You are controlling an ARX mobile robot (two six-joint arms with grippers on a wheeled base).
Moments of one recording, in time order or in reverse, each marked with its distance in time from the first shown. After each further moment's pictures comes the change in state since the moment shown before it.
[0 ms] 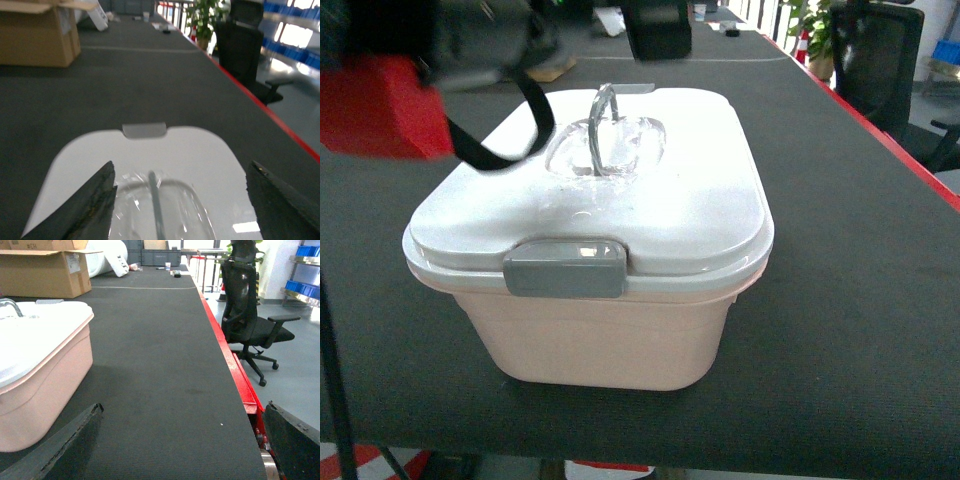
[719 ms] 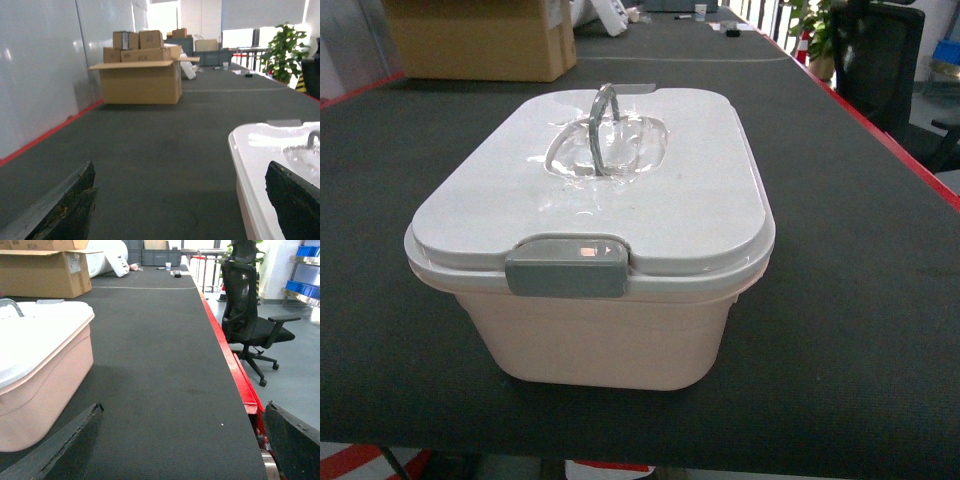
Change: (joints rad) left arm 0.373 -0.691 -0.800 0.335 0.067 0.192; right arm 0.000 0.000 0.000 0.000 0.000 0.000
